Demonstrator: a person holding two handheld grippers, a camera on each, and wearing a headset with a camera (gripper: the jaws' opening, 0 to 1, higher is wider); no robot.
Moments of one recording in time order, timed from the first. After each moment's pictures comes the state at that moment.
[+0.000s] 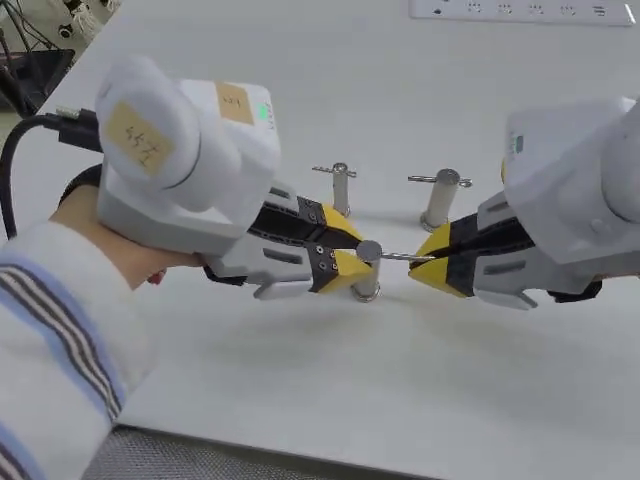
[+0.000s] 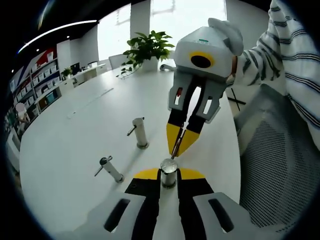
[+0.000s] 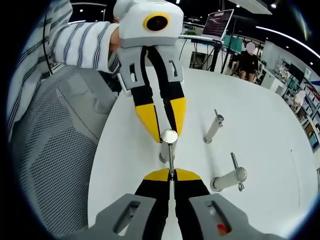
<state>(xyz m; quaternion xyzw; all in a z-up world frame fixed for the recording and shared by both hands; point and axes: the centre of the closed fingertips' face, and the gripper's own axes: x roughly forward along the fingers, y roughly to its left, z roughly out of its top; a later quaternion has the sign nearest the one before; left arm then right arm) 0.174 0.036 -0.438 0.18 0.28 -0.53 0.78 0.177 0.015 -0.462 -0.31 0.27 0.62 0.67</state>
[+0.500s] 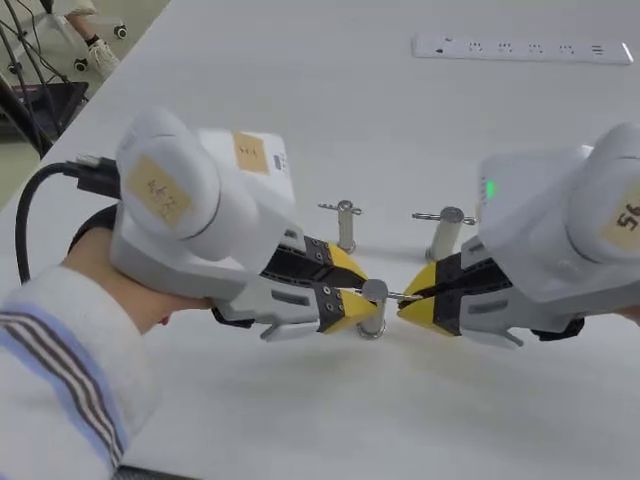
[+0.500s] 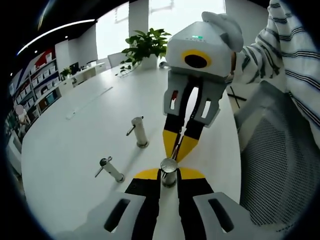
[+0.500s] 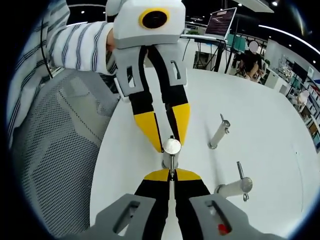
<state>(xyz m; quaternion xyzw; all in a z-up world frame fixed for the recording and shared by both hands) 0.175 0.038 -0.439 0.19 0.28 -0.53 0.77 0.172 0.029 -0.460 -0.30 0.27 0.63 0.66</state>
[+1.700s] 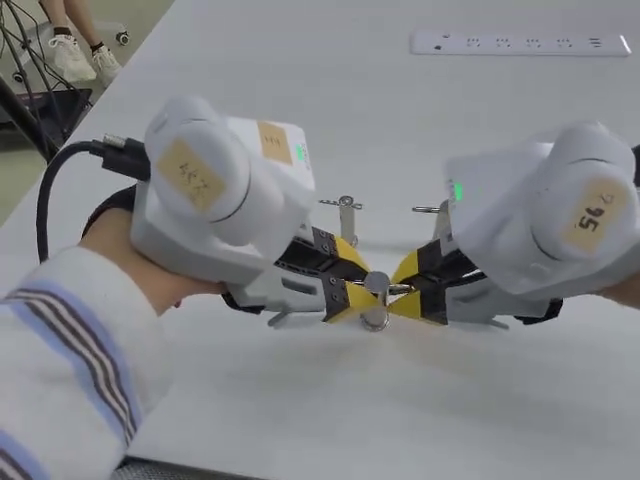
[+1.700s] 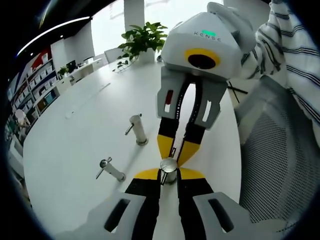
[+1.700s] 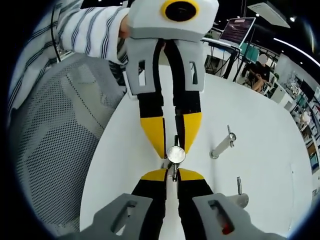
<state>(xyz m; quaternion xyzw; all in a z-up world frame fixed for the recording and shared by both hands) 0.176 0.038 -0.442 0.22 0.30 -0.53 0.76 0.171 0.035 -0.461 -0.35 0.23 0.65 0.63</state>
